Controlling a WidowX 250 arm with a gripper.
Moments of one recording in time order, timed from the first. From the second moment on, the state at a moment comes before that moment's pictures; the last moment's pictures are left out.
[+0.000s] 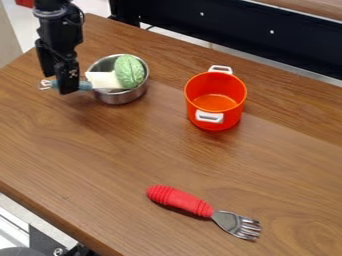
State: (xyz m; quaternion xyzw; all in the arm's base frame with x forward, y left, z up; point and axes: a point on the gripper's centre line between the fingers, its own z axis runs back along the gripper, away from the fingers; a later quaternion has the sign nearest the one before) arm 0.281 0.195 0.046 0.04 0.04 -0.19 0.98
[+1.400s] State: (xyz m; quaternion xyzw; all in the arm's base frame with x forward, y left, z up) arm 0.261 0.210 0.049 -0.01 0.08 -0.16 0.98
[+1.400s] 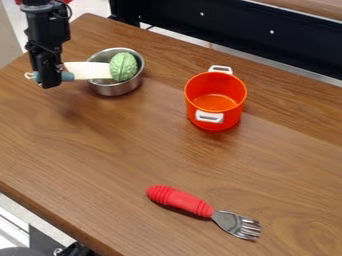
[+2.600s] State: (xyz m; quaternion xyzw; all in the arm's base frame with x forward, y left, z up) arm 0.202 0.229 0.091 -0.04 0.07 -0.15 0.98
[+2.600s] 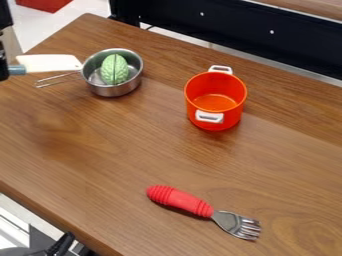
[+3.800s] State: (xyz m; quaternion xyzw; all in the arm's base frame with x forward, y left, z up) arm 0.173 0.109 0.027 -0.04 0.05 -0.32 0.95
